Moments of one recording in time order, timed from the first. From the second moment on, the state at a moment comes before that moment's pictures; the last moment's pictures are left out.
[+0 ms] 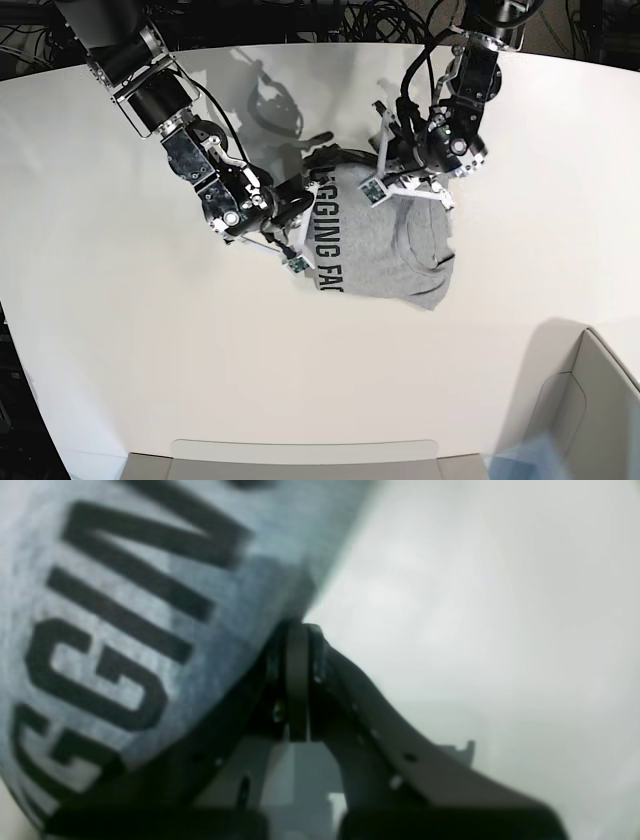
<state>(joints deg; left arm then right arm) 2.8 -10.3 9.9 95.8 -0.8 -34.1 61.9 19.7 11.7 -40.1 78.4 24.1 0.5 -60.5</state>
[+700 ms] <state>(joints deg) -12.9 -6.4 -12.9 82.7 1.5 -33.5 63.8 11.9 12.1 -42.3 99.1 24.3 0.5 -64.7</state>
